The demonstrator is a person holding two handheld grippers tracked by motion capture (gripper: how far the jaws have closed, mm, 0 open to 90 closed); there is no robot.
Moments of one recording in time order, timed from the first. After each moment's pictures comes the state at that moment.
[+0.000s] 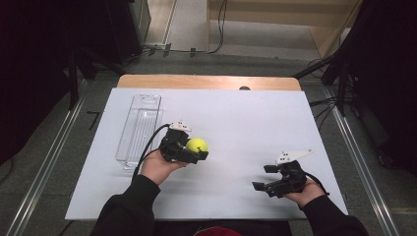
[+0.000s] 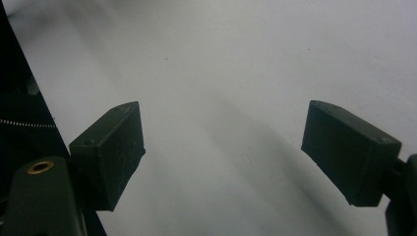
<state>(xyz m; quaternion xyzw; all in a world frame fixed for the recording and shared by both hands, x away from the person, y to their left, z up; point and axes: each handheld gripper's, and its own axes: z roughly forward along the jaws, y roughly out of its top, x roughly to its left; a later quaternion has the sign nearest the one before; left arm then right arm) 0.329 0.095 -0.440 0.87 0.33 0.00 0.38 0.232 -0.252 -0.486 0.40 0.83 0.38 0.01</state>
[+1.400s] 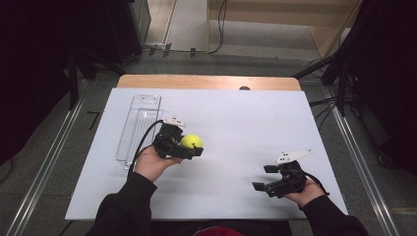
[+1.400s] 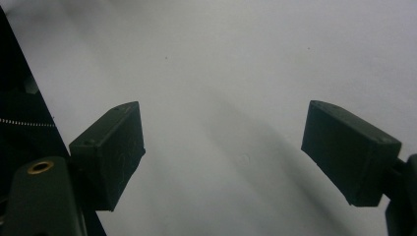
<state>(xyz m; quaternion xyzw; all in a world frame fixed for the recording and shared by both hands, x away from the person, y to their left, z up) 0.334 0.108 -0.426 0.86 0.35 0.00 0.37 0.232 -0.252 -0.487 0.40 0.83 0.38 0.01</state>
